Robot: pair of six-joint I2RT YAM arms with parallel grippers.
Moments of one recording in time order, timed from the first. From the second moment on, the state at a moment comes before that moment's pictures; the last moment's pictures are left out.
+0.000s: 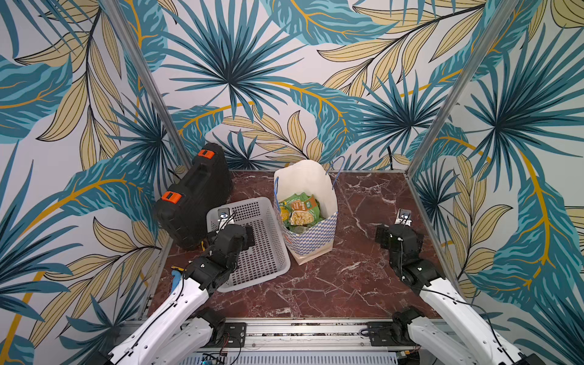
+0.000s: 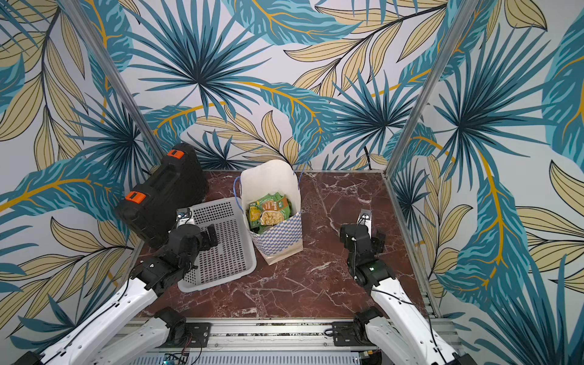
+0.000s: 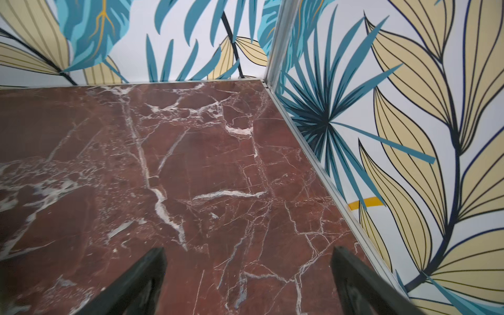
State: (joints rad) left arm -0.43 0.82 0.65 -0.40 -0.54 -0.38; right arm 0.26 0.86 0.54 -0.21 0.68 0.19
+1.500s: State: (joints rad) left arm -0.11 1.52 0.36 0.87 -0.14 0.11; right arm 0.09 1.52 0.37 0.85 0.39 0.03
